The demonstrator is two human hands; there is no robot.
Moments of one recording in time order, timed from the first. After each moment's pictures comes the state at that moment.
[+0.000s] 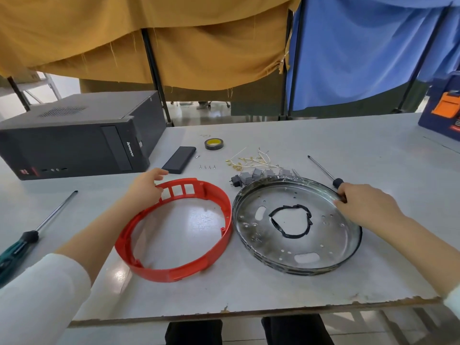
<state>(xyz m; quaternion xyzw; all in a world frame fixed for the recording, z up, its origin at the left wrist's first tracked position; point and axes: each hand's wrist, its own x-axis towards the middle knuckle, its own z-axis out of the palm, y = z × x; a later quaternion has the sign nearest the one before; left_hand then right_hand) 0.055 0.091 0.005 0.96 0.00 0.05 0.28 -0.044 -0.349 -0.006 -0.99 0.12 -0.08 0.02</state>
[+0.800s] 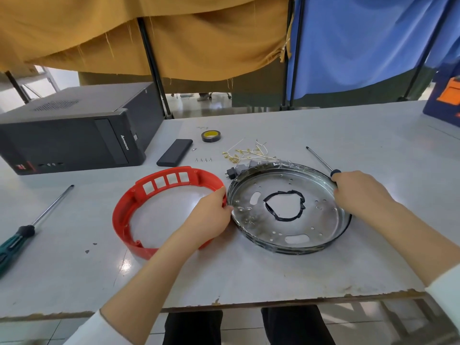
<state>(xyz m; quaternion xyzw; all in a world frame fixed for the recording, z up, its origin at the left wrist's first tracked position) -0.040 -0.046 0.002 0.94 -0.10 -0.02 0.31 -0.038 -0.341 0.005 -0.99 0.10 -0.05 -0.02</state>
